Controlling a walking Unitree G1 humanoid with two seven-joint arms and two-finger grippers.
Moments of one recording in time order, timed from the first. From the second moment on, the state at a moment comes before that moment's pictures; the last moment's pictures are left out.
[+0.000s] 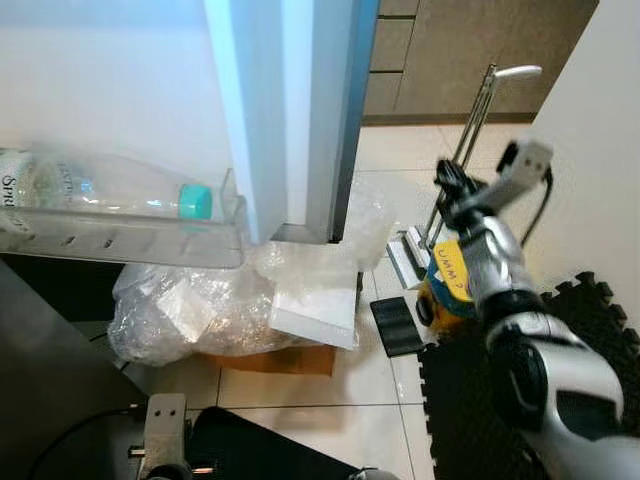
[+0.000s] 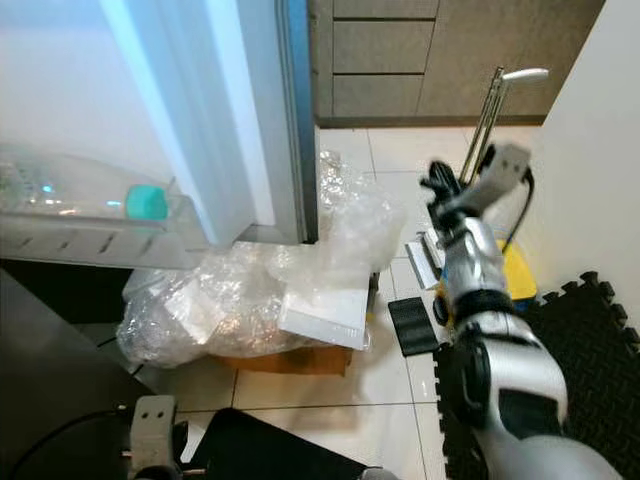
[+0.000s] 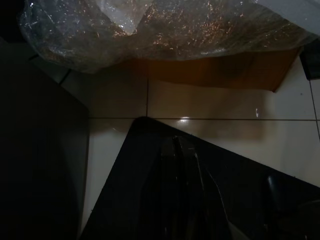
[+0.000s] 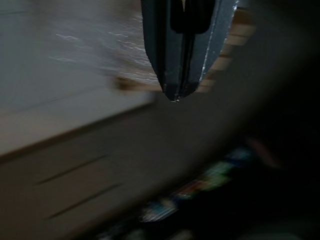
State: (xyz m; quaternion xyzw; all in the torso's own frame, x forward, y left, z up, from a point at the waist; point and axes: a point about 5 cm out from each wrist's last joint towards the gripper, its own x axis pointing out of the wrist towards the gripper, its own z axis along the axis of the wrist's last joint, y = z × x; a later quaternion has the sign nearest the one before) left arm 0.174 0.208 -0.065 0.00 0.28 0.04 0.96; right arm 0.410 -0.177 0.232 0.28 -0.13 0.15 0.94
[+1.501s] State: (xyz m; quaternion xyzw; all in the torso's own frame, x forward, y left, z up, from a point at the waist) left arm 0.159 0.210 -0.071 0.00 0.30 0.05 0.95; right arm 0.358 -0.089 0.295 0.38 -0.16 0.60 0.69
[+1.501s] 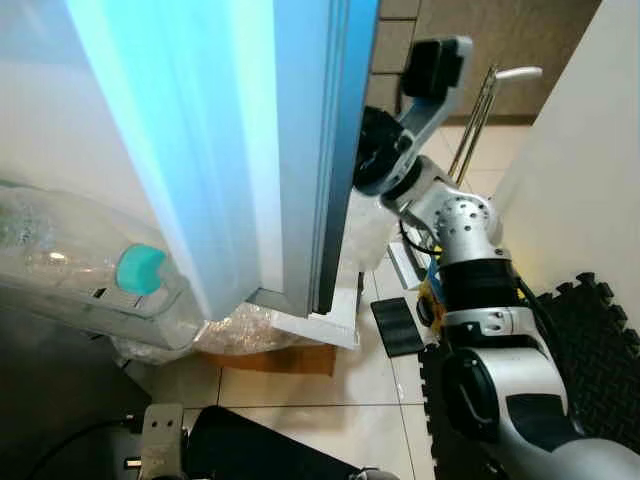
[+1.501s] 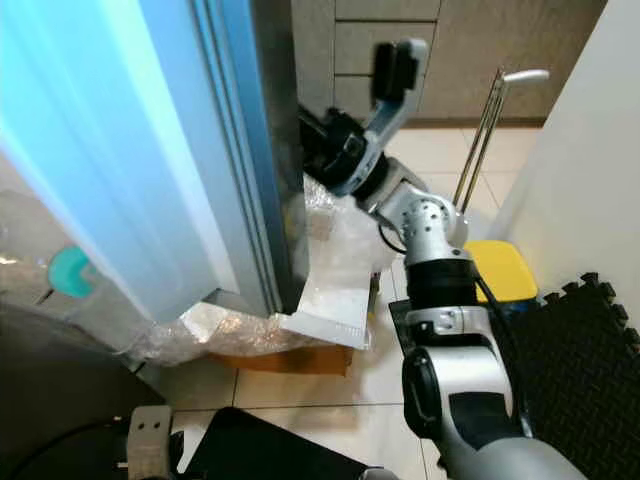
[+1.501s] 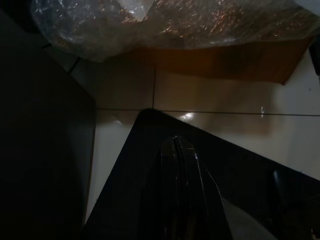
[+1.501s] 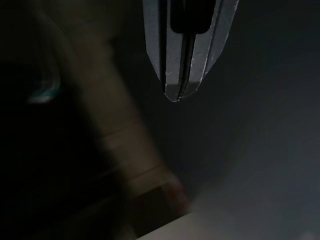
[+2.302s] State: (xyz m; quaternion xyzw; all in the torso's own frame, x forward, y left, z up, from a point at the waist) left arm 0.158 0.210 -0.071 0.00 0.29 0.06 0.95; right arm 0.272 -0.210 0.000 0.20 0.19 0.06 0.96
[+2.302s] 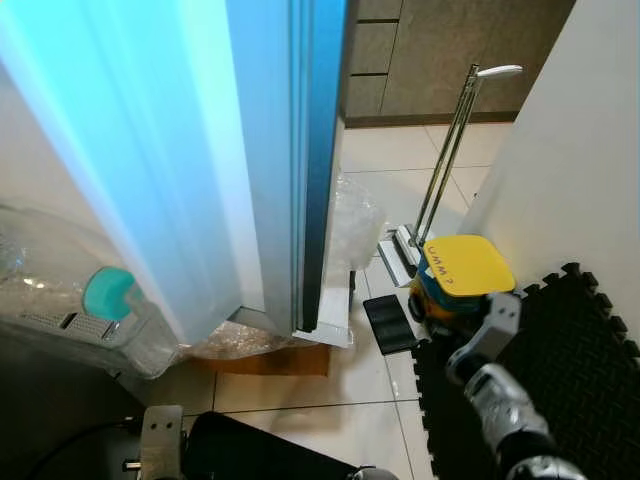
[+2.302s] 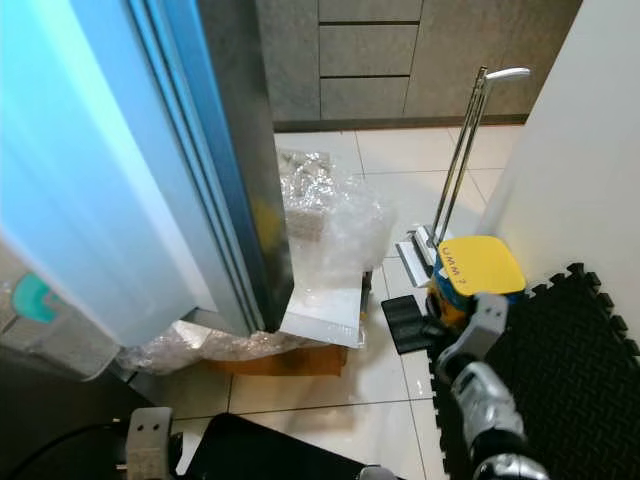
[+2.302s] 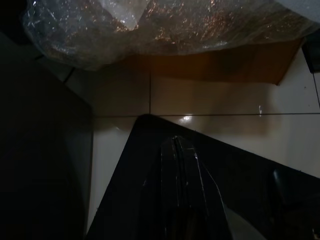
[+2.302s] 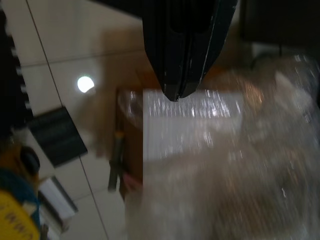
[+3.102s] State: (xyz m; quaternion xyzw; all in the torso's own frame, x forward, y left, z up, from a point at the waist) left arm 0.163 0.209 -0.069 0.00 0.29 0.05 0.96; right arm 0.186 -0.193 -0.072 0.08 0.37 0.06 0.92
